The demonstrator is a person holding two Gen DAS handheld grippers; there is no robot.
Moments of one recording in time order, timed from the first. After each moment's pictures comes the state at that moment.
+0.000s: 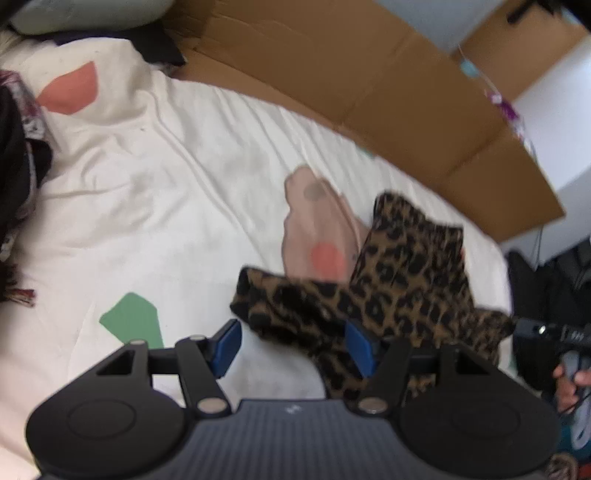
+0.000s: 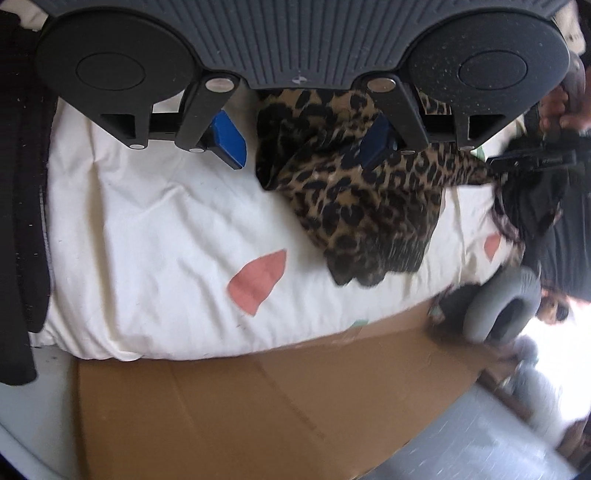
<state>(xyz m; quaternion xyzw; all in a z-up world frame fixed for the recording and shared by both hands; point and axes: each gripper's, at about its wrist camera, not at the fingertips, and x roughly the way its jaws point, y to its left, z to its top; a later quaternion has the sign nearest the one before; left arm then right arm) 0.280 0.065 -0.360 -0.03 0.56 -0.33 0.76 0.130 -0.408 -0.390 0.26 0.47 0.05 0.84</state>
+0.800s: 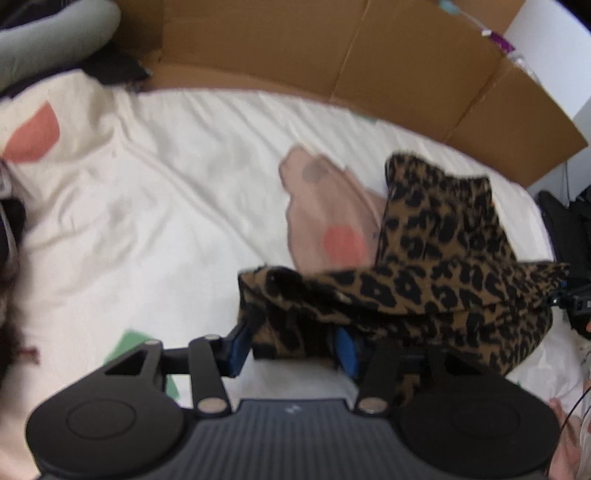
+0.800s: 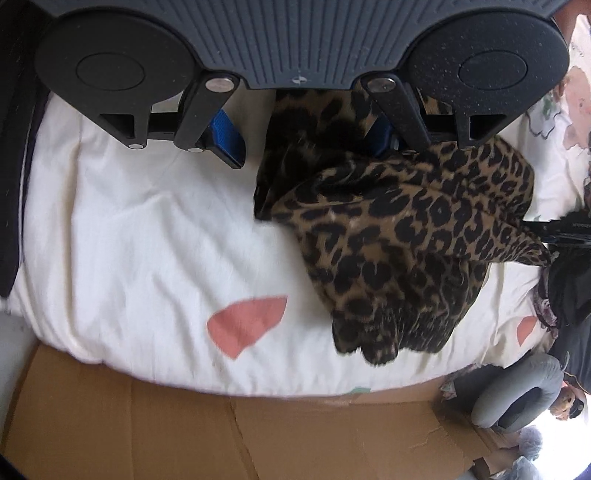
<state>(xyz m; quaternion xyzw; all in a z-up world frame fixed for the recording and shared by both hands) 0.280 0.032 -0.373 0.08 0.53 -0.34 0.78 0.156 -0.377 -0.423 0.14 0.52 0.04 0.84</state>
